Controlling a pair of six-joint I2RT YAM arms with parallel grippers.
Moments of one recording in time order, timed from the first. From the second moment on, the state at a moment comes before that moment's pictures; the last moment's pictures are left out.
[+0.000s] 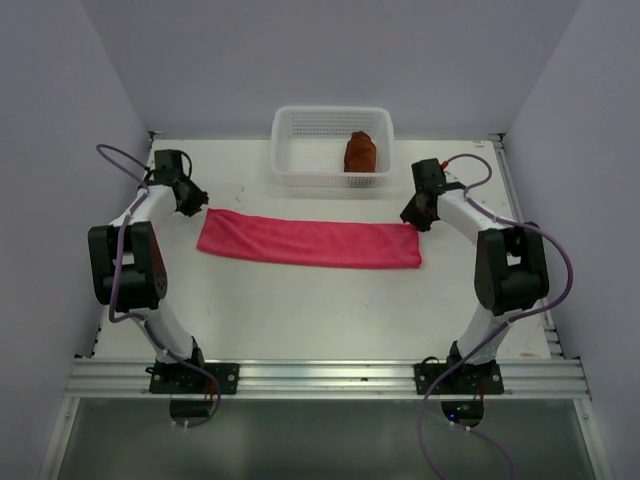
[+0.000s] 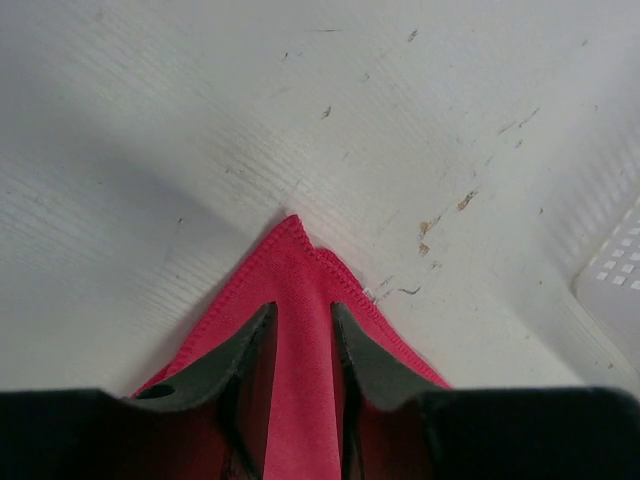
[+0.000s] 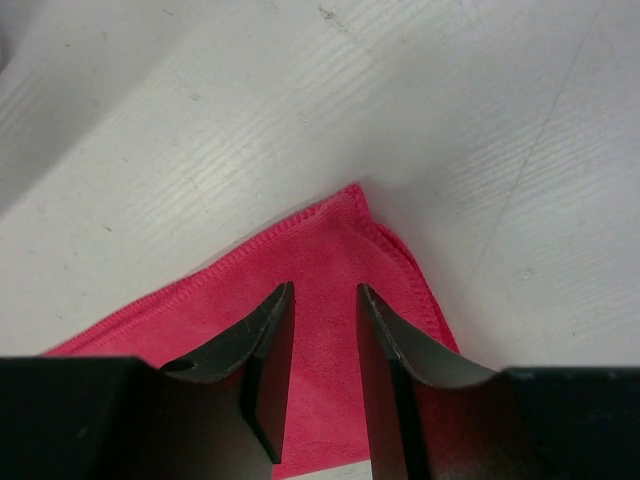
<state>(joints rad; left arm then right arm) 0.13 1.81 1.26 -0.38 -0.03 -0.70 0.19 1.79 1.23 -0.51 0.20 0.81</state>
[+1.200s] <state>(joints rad) 0.07 1.51 0.93 -0.36 0.10 -0.60 0.02 1.55 0.85 -0.42 -0.08 0.69</state>
